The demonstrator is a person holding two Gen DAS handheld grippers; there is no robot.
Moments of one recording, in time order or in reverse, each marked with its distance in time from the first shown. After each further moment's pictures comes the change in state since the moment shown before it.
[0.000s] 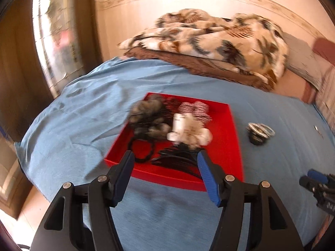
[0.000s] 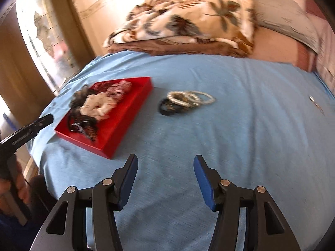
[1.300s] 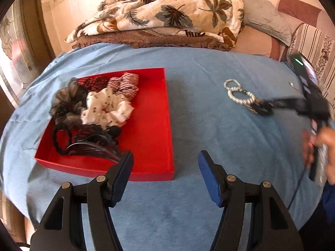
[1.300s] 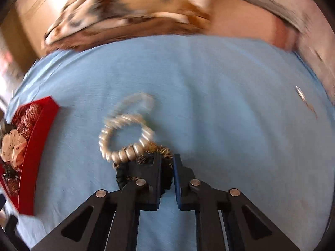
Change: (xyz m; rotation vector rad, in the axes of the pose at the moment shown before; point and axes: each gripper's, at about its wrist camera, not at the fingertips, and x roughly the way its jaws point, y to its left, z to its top) left arm 0.046 -0.096 -0.021 0.176 0.155 -0.196; right arm 0.094 -0.133 0.066 0.167 0.142 -0.243
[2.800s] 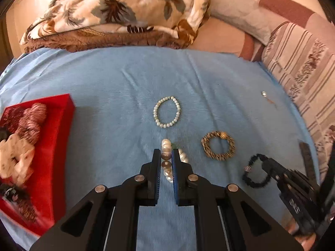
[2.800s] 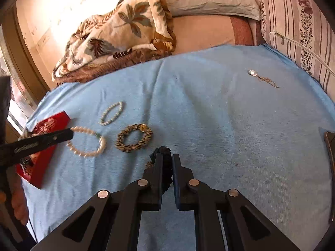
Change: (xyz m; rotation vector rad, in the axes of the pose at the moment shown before) left arm 0.065 -0.110 0.082 0.014 0.067 -0.229; right arm -0.071 -0.074 -0.065 0.083 -0.211 0.099
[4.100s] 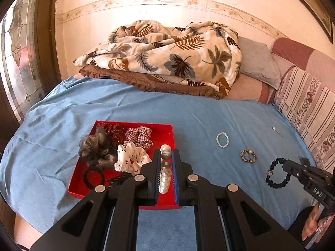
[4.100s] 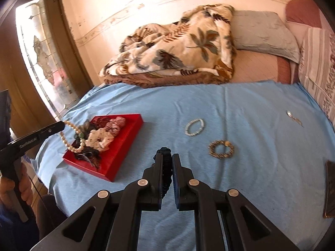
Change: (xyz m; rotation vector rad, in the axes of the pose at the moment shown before) left arm -0.193 0.125 -0.045 -0.067 -0.286 0.151; right arm -0.098 0.139 0.000 -0.186 -0.062 0.181
